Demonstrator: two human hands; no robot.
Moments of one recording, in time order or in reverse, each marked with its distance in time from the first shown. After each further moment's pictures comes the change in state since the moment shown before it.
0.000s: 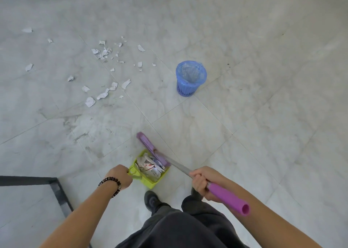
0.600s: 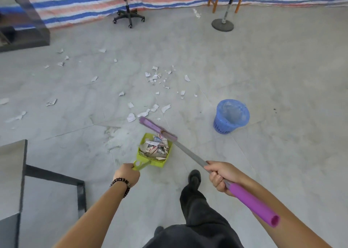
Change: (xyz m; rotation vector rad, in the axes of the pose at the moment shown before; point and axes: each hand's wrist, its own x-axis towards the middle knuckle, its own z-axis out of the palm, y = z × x) left_hand 0.046 -0.027 -0.106 -0.608 0.321 -0.192; right_hand -0.019 -0.153 0.133 -0.635 -0.048 -0.253
